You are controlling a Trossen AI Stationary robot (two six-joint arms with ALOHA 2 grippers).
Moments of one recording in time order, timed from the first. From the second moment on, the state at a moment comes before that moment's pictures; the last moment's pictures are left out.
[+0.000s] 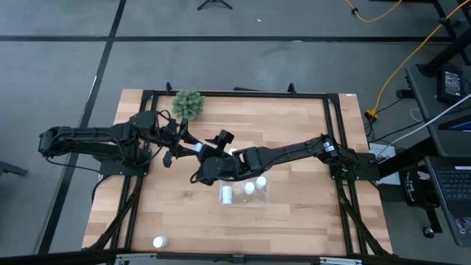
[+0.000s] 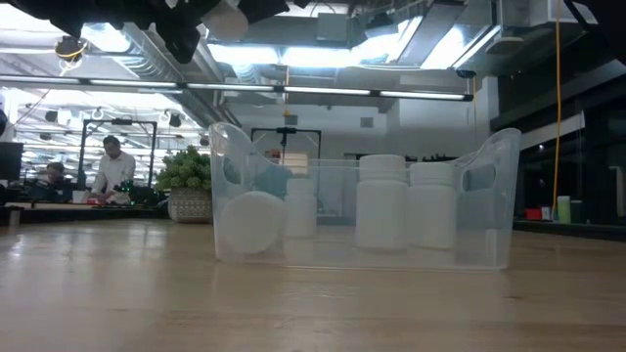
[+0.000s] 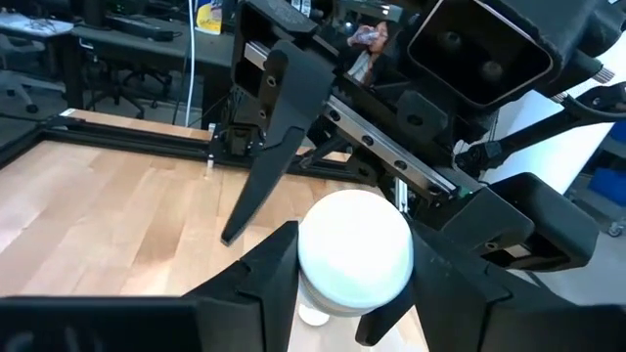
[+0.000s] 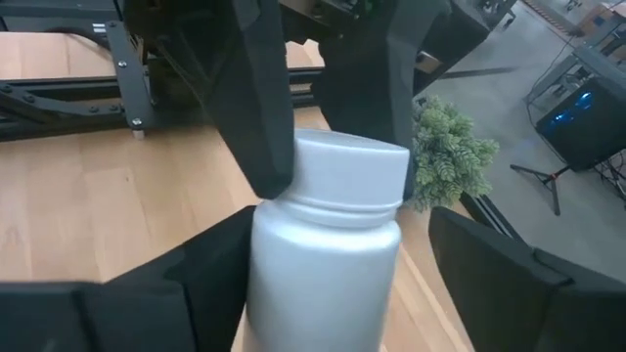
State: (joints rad) left arm 0.16 0.71 0.50 0.13 0.38 -0.23; right arm 0.24 2.23 2.22 -0.68 0.75 0.20
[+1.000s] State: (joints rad) left arm 0.16 0.71 0.49 0.13 0.35 -0.22; right arm 0.24 2.21 2.22 -1.12 0.80 0.53
